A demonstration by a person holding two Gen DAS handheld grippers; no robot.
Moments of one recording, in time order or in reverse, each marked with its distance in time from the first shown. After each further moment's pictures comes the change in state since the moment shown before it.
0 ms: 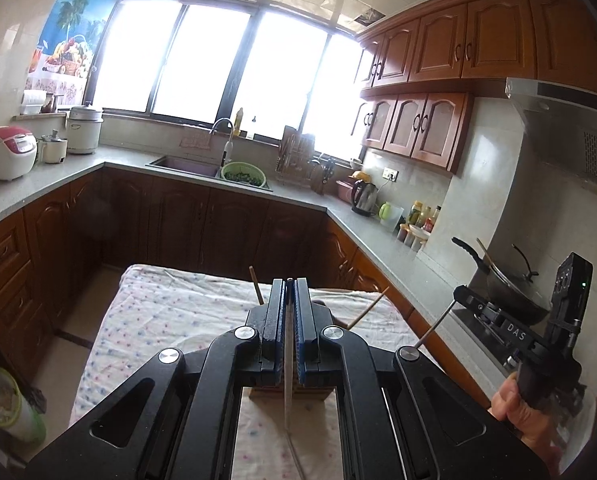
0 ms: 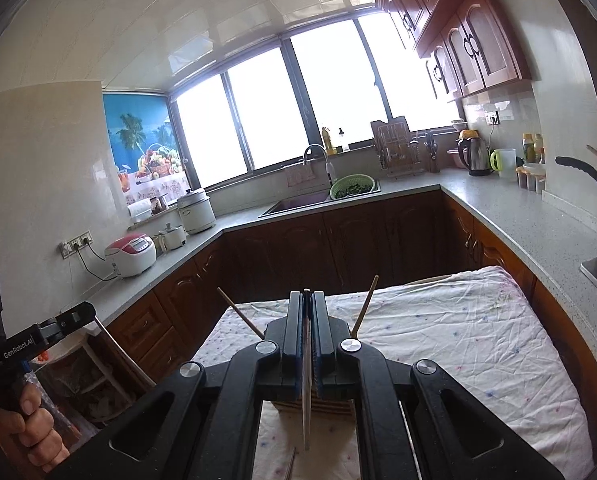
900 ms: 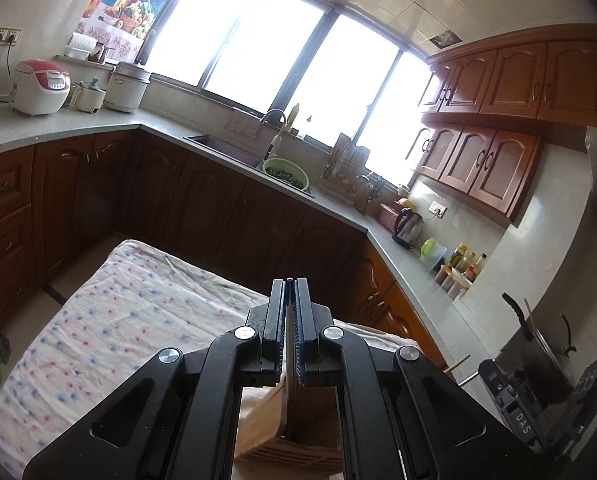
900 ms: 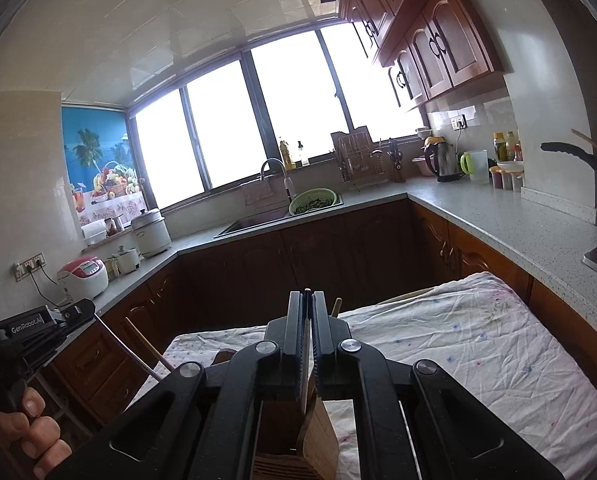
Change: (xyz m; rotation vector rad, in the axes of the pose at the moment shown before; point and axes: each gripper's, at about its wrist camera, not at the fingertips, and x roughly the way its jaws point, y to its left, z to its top) left arm 0.147 0.049 -0.027 -0.238 -0.027 0.115; right arm 0.095 -0.036 -0.029 0.048 -0.076 -0.144
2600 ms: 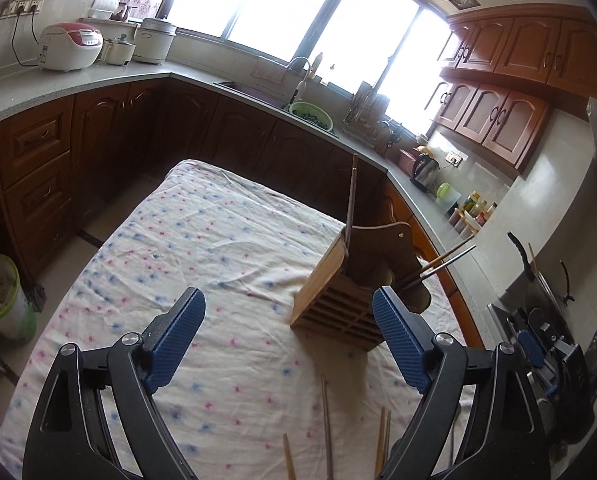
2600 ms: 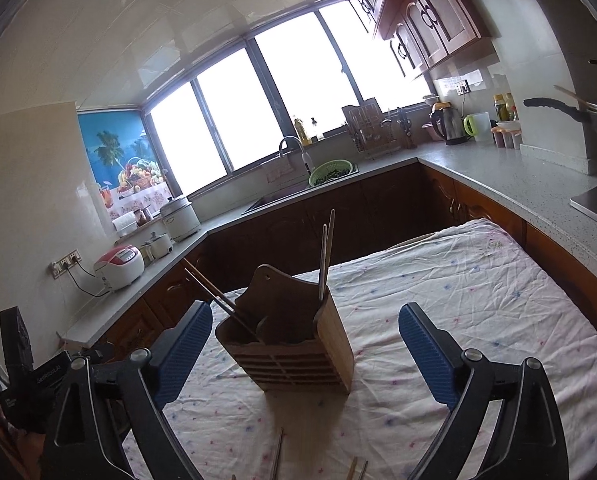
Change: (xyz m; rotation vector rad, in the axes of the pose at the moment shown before) left arm -0.111 0.049 -0.068 -0.002 0.209 0.068; right arm -0.095 -0.016 -0.035 0.072 0.100 0.103
